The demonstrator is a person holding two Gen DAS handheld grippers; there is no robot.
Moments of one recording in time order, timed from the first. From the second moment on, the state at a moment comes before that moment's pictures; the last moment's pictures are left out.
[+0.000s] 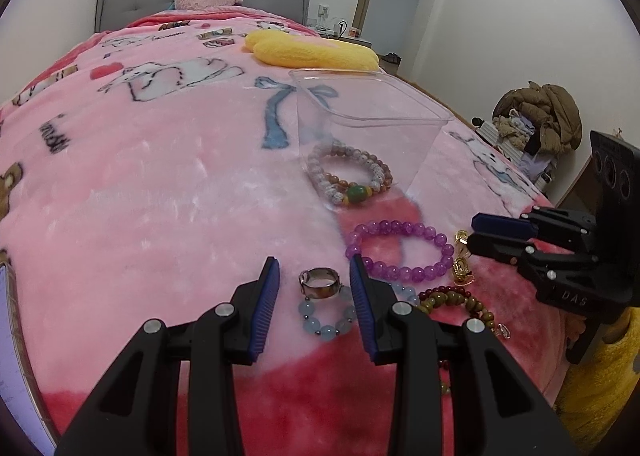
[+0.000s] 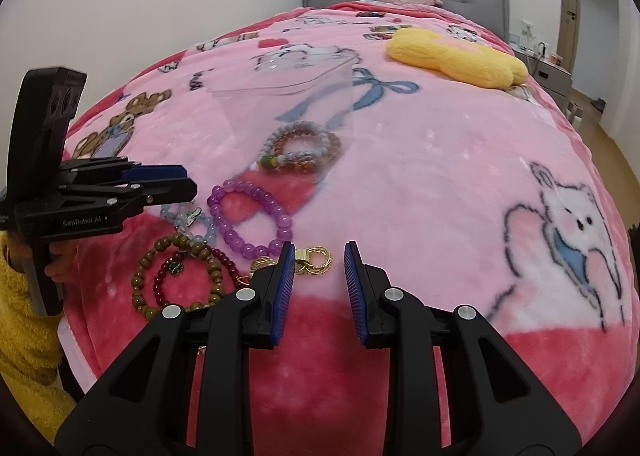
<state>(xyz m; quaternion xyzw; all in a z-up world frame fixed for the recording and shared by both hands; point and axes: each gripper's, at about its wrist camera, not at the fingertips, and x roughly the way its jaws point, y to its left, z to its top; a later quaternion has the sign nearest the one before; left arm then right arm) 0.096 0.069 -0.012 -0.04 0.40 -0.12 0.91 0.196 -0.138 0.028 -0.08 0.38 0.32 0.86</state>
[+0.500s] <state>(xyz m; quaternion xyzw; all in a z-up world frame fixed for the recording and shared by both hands) 0.093 0.068 -0.012 -0.04 0.39 -0.12 0.91 0.189 -0.129 0.027 -0.11 0.37 0.32 0.87</state>
